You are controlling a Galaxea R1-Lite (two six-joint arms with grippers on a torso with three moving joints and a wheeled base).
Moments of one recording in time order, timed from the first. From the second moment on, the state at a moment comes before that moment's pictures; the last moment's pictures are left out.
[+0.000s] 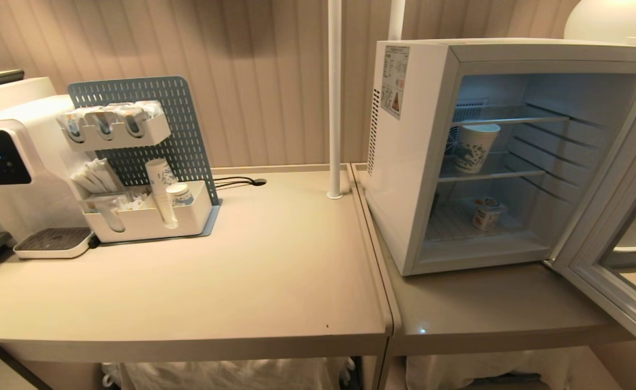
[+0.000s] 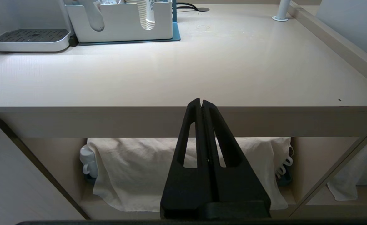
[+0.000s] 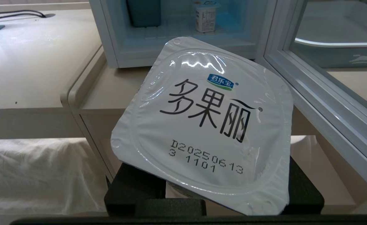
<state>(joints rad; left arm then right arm) 0.01 0.00 0.00 0.00 0.01 -0.03 0.00 0.00 0.00 0.01 0.01 -0.03</state>
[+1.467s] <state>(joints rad) 0.01 0.00 0.00 0.00 0.01 -0.03 0.00 0.53 -0.35 -0.07 0.29 0.00</state>
